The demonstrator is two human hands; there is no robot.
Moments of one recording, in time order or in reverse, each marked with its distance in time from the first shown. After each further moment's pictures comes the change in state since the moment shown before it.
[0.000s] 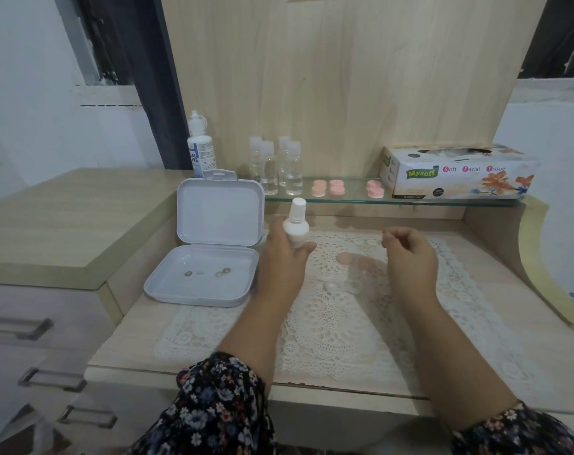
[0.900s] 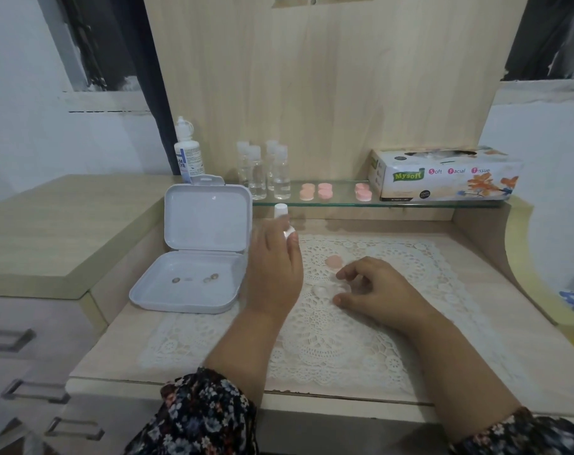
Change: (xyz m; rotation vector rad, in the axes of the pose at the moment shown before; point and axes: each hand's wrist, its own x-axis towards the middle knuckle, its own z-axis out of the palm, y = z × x) left_hand -0.012 0.008 0.001 0.236 0.261 0.472; right_hand 0.005 0.022 -0.021 -0.630 -0.654 -0.289
